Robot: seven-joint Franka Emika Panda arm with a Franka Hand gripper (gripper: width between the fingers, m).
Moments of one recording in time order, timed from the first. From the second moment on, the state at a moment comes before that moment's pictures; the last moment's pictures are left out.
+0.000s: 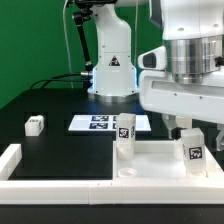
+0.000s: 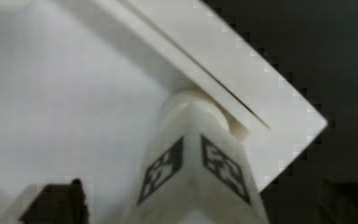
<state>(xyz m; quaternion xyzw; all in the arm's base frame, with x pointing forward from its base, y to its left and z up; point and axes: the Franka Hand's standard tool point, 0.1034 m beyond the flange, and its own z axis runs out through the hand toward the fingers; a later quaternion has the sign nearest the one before) 0.627 0.113 0.077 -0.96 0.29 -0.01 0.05</state>
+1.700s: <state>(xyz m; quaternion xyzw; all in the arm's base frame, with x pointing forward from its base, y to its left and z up) 0.628 0.113 0.073 -0.76 0.64 0.00 0.06</state>
